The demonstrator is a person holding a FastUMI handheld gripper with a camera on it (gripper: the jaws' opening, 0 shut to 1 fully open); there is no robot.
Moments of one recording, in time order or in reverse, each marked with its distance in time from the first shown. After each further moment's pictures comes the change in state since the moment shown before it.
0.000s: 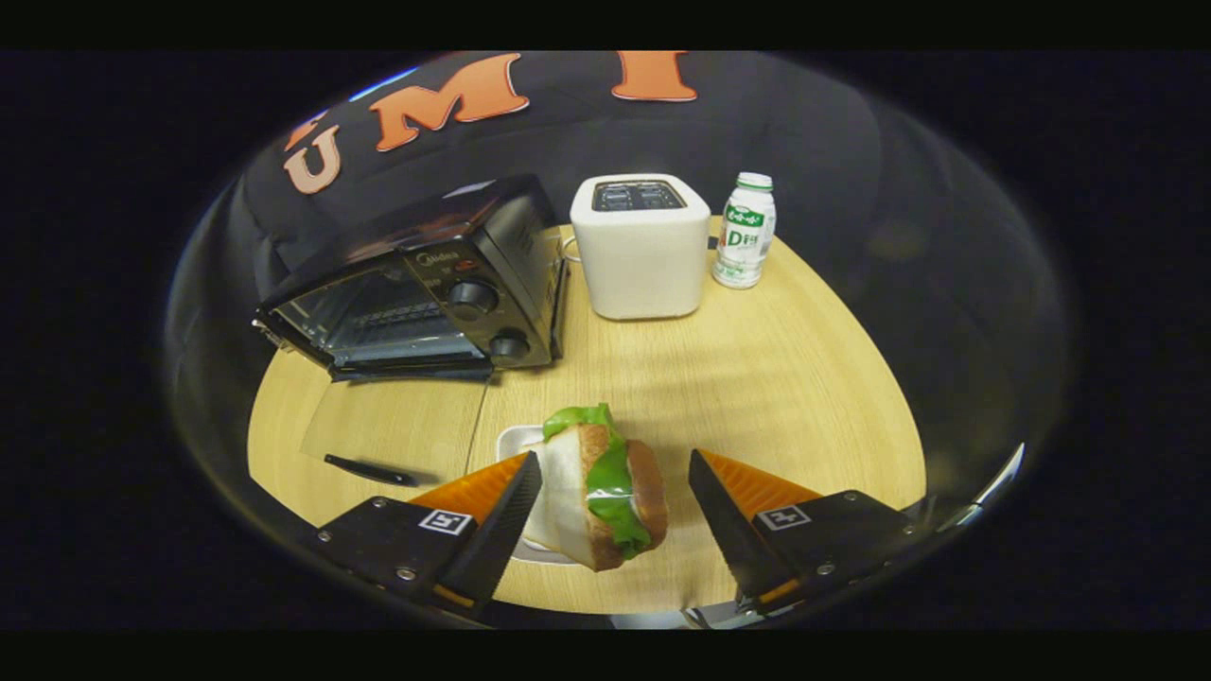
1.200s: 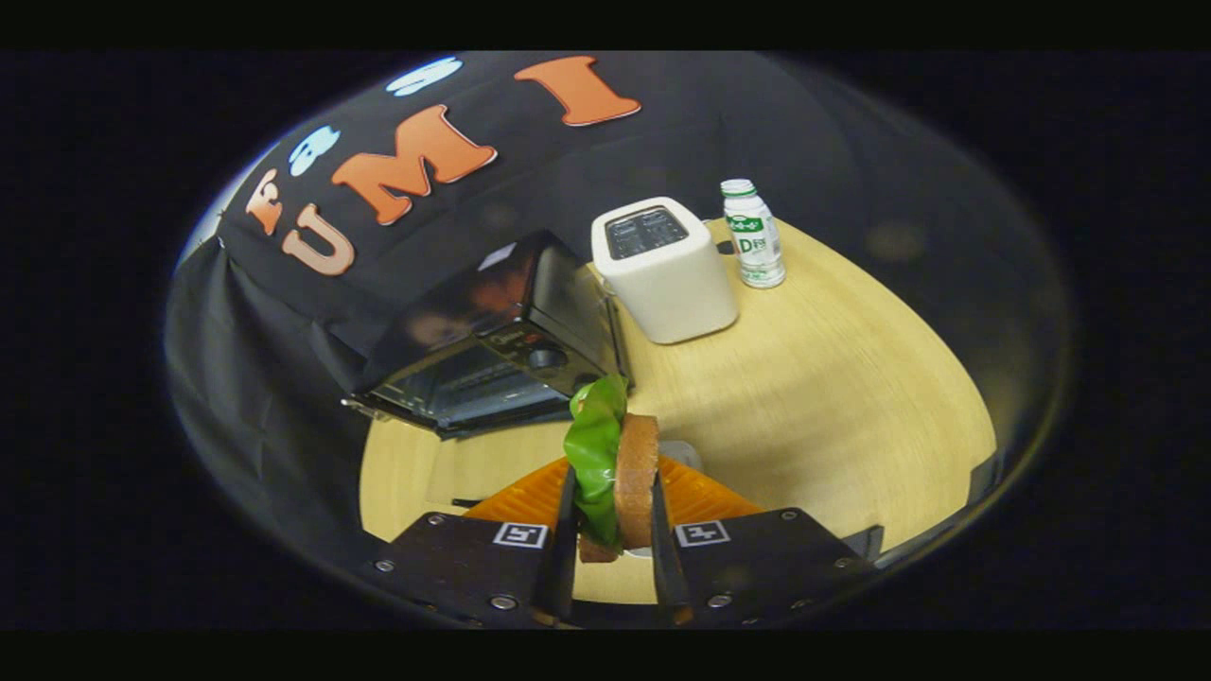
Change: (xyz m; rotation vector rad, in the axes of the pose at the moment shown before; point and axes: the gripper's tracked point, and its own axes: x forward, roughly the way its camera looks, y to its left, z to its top) arm -0.053 0.053 0.050 0.275 -0.101 0.265
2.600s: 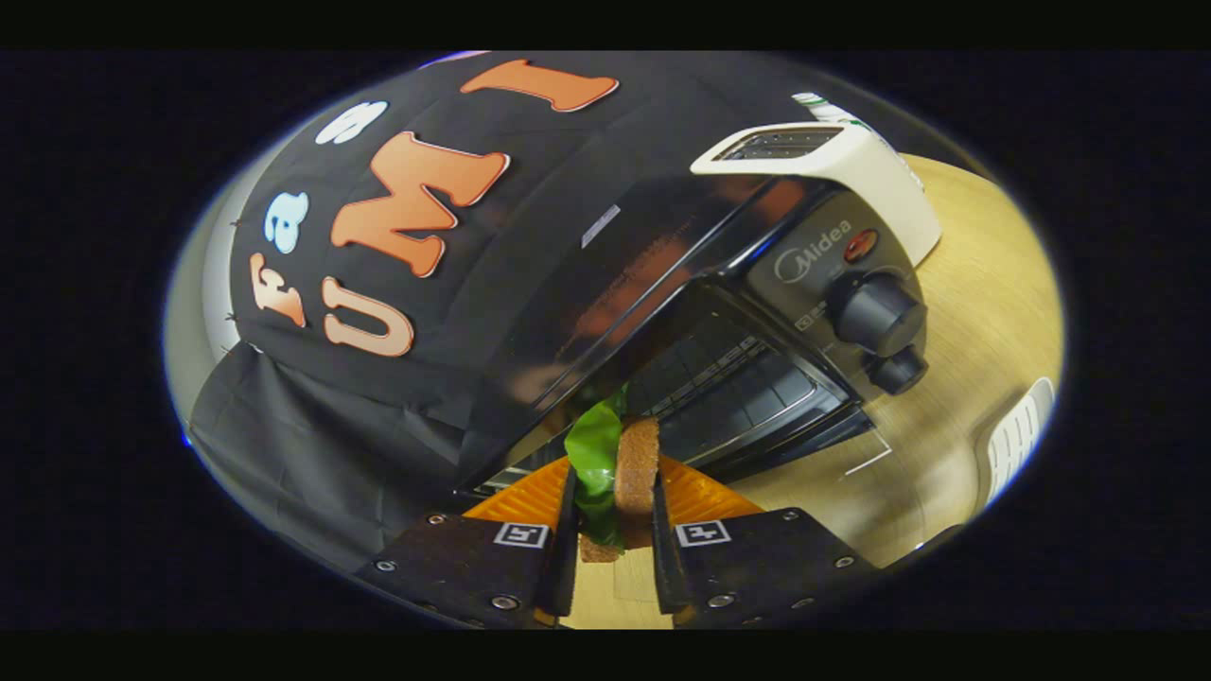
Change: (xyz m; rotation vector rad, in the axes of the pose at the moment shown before) arm 0.158 0.177 0.007 0.358 -0.134 0.281
